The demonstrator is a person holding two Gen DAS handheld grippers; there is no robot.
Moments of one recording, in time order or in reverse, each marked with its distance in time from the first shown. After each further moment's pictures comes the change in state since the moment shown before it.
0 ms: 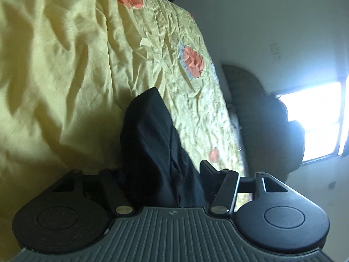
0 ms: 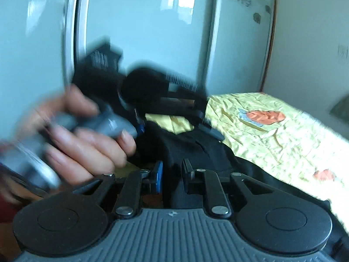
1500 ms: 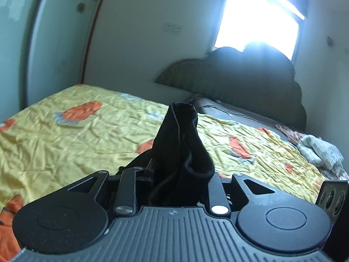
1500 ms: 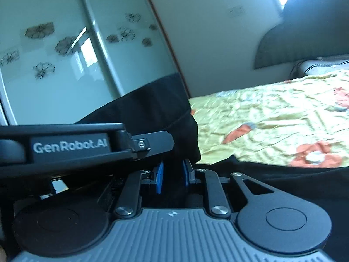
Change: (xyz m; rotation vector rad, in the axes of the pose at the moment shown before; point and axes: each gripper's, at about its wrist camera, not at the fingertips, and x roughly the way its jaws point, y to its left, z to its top) left arm 0.019 -0.208 -0.228 0.913 -0.288 0.093; right arm -0.119 -0.106 -0.051 0.469 -0.240 -0.290
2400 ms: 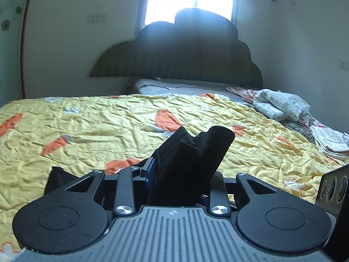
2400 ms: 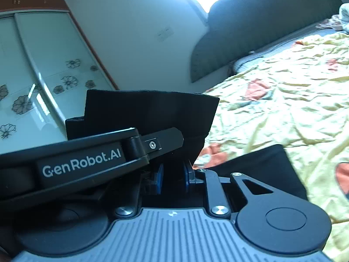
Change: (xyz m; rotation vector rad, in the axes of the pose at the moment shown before) left arm 0.059 -0.157 -0.050 0.250 0.088 -0.213; right arm -0.093 -0.136 -0.011 0.259 -0.118 -0.192
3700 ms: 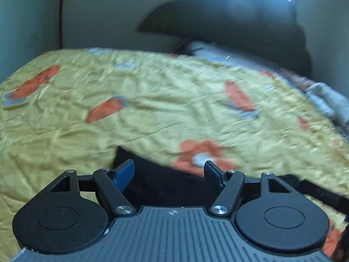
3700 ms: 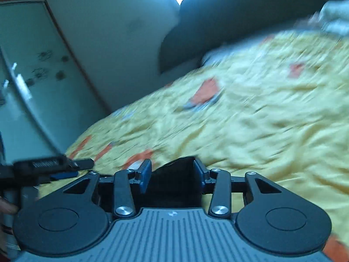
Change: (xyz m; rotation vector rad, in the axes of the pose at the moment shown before) left arm 0.067 0.125 0.009 -0.181 0.246 0.220; right arm 0.008 -0.065 0.032 0.003 0.140 -0.077
